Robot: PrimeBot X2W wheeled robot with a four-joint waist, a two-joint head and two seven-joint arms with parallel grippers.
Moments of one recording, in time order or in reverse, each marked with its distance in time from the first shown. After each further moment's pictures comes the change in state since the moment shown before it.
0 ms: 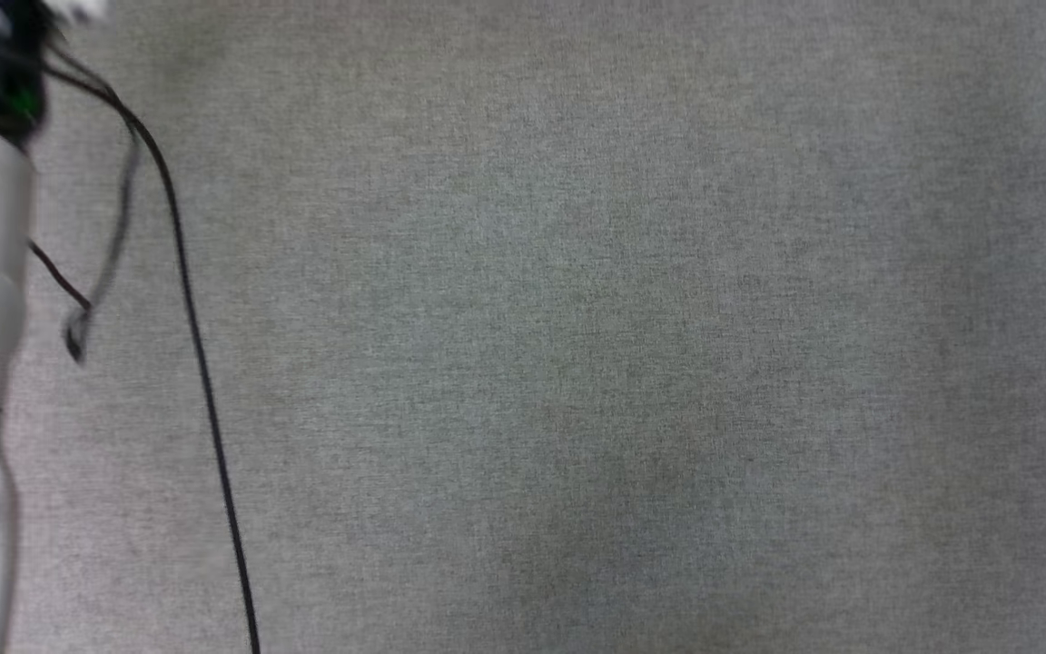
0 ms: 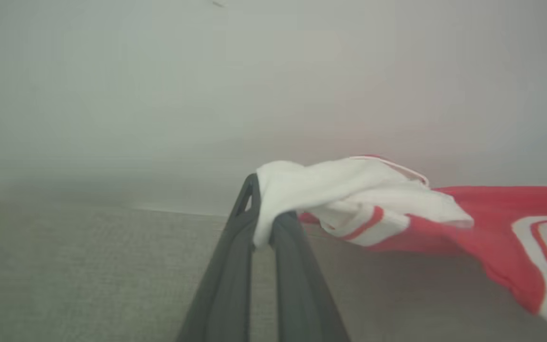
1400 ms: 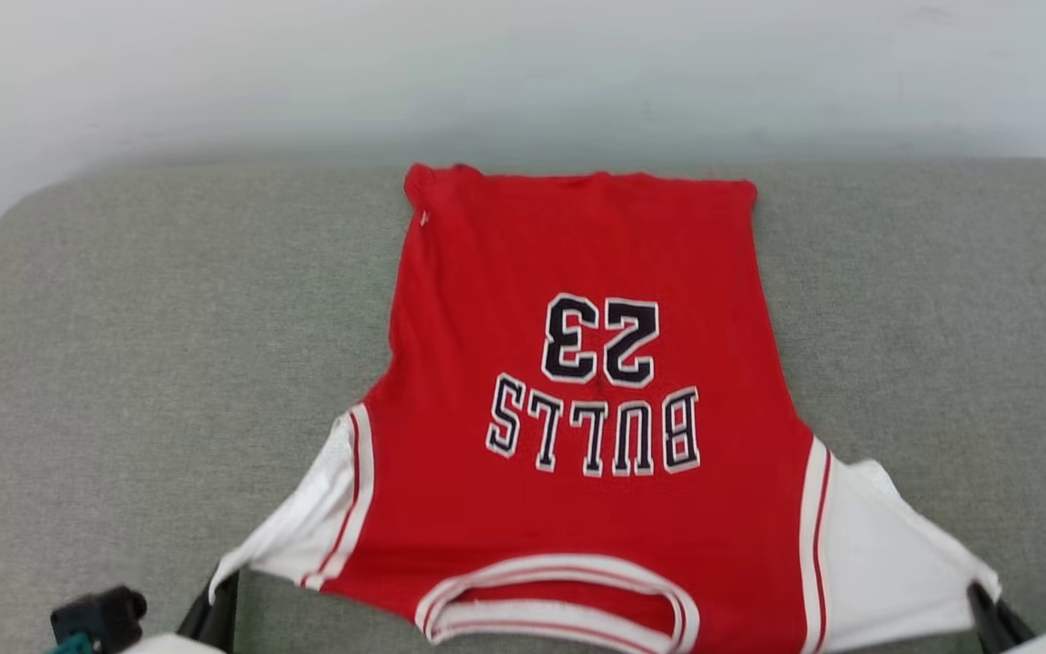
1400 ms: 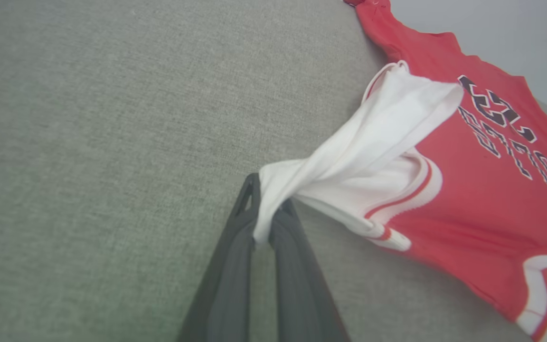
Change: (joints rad) left arm 1.333 0.058 0.036 -0.704 -0.138 0.248 -0.079; right arm 1.526 0.051 -0.084 -0.834 0.265 0.001 0.187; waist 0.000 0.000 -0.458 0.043
